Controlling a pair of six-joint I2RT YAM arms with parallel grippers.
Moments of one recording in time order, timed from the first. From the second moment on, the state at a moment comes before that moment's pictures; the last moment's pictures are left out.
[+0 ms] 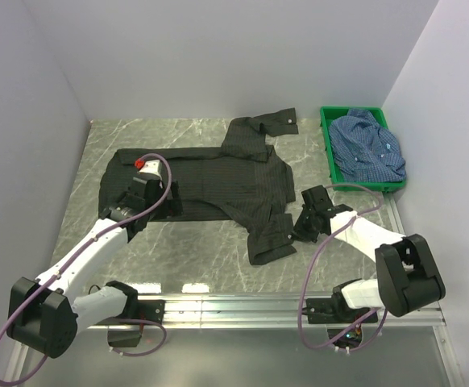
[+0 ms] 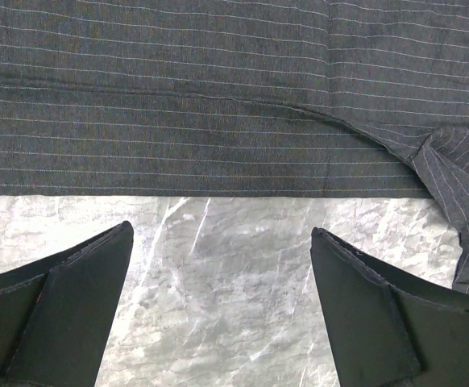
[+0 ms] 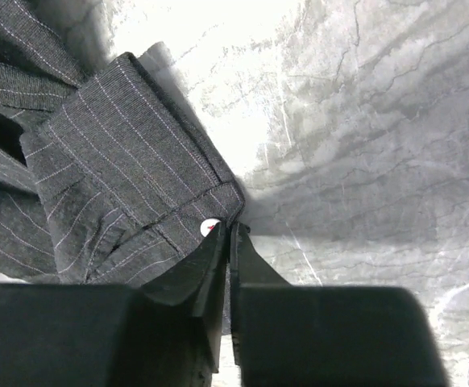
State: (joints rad) left arm -0.38 1.08 0.74 -0.42 -0.18 -0.44; right arm 0.32 1.33 0.61 -0.43 -0.02 0.82
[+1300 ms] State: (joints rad) left arm -0.17 1.01 0.74 -0.45 -0.33 -0.57; right arm 0.69 1.98 2.04 -0.34 -0.07 0.45
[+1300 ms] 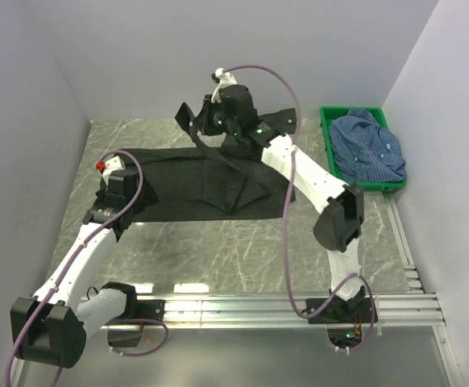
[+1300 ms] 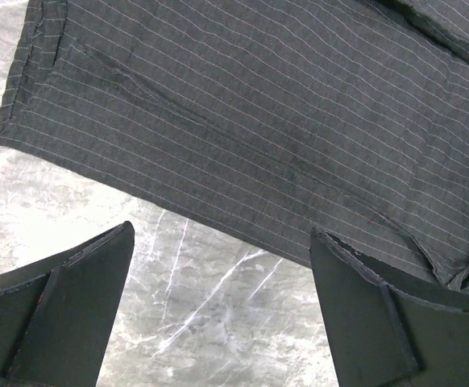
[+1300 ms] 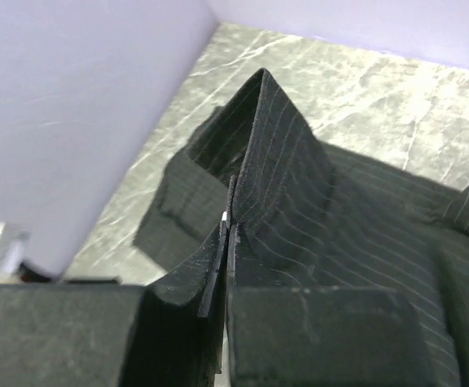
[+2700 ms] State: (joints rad) left arm -0.17 1.01 0.74 -0.43 -0.24 -0.57; right arm 0.88 1.73 1.46 -0.43 0.55 0.86
